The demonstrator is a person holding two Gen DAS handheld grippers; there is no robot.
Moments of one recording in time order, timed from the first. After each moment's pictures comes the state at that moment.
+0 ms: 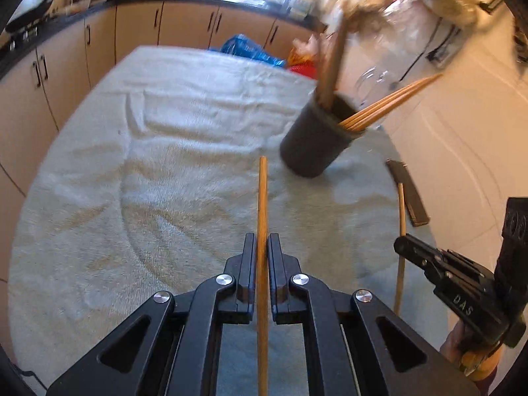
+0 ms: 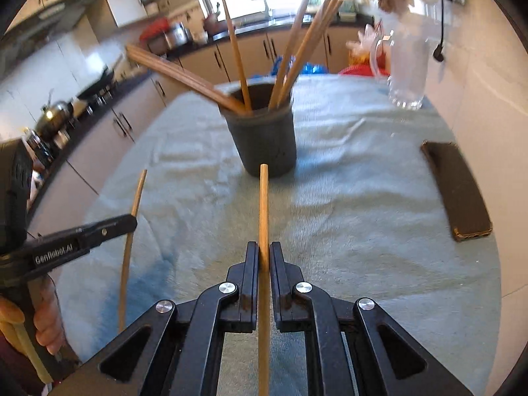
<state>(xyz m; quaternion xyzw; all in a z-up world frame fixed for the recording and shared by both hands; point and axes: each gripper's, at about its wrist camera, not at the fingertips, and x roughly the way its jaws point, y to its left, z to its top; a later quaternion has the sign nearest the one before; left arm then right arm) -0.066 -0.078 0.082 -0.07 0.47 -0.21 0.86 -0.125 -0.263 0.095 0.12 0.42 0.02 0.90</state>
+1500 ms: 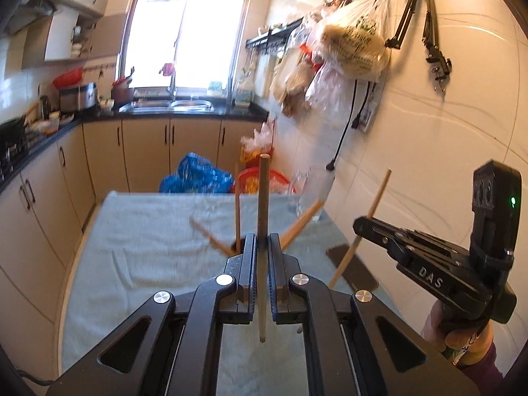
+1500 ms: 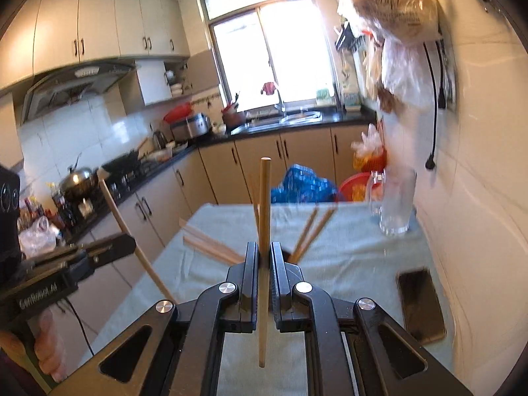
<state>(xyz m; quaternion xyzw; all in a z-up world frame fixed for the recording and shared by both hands) -0.082 -0.124 0.249 -0.02 0.26 -0.28 0.92 -0.124 -0.285 0.243 0.11 0.24 0.03 0.97</state>
